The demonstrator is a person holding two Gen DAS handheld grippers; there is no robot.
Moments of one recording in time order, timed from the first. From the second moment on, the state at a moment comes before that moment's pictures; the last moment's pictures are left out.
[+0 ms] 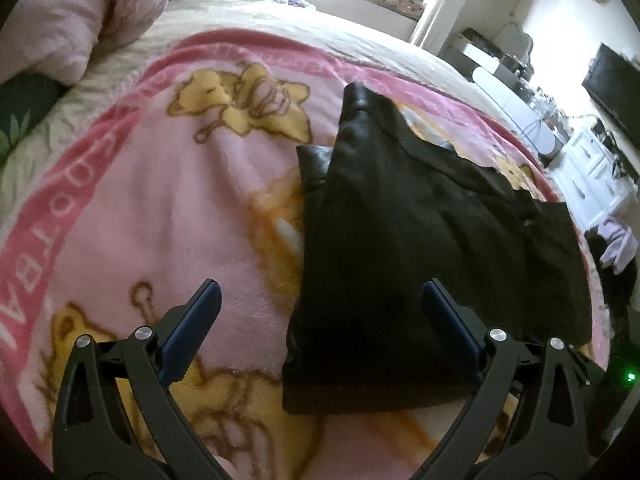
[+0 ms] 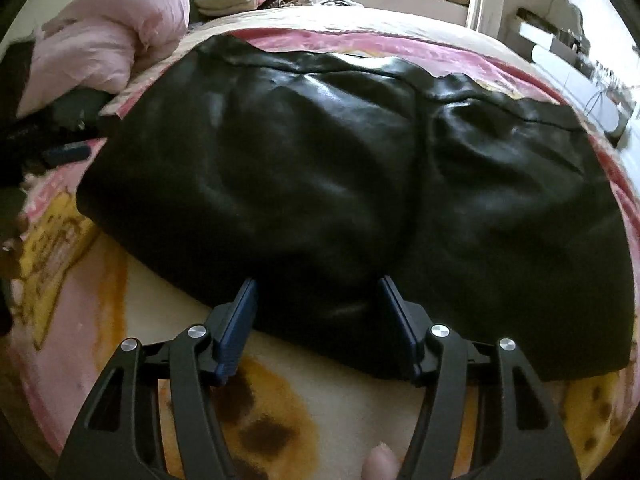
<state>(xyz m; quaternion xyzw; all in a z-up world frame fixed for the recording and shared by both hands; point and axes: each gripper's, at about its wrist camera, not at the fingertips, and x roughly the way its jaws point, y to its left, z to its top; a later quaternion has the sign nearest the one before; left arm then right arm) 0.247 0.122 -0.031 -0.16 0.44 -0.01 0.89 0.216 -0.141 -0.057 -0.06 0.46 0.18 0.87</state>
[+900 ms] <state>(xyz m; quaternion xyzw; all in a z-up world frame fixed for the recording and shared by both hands) 0.283 0.114 -0.058 -0.18 0.48 -0.05 0.86 0.402 -0.129 -0.056 -0.03 0.51 0.06 0.86</state>
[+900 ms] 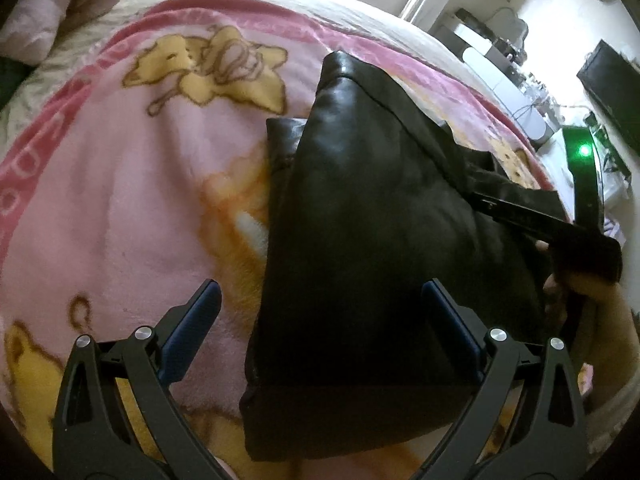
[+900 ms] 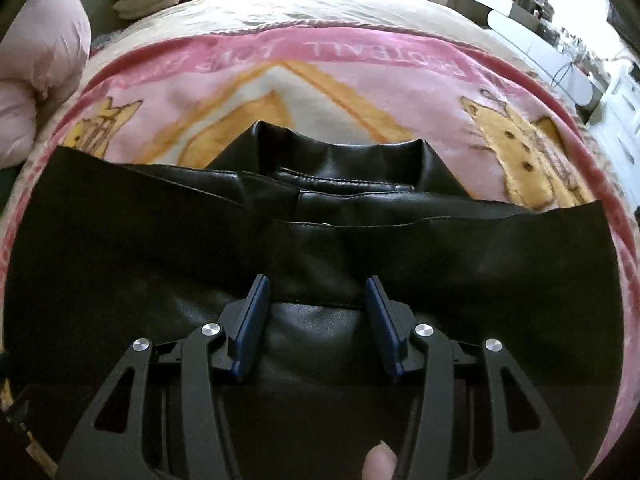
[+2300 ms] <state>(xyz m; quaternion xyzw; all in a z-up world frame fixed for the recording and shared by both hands) 0.302 0.156 -0.041 -0.24 0.45 -0.06 0.86 0.200 0.007 -0.084 -0.35 0.26 0.23 0.87</state>
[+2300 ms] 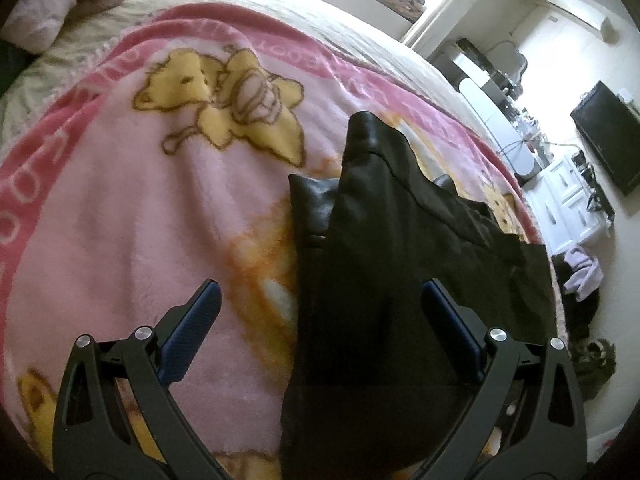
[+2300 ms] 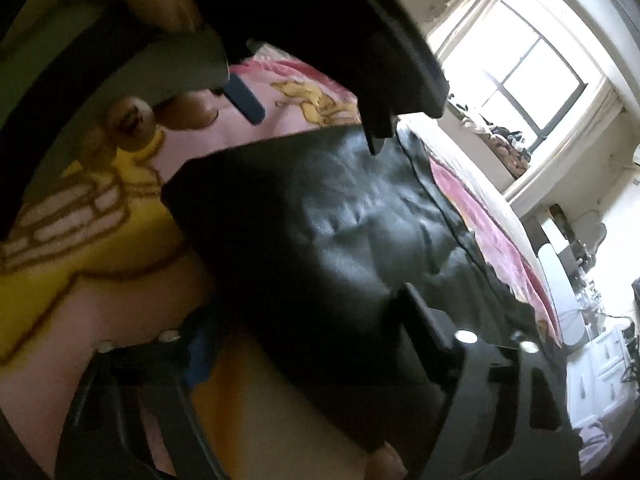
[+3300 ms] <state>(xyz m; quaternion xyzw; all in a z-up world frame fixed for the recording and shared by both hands) 0.268 0.011 0.092 -0.19 0.38 -0.20 0.88 0.146 -0.135 0.029 -0.17 0.12 0.16 0.96</state>
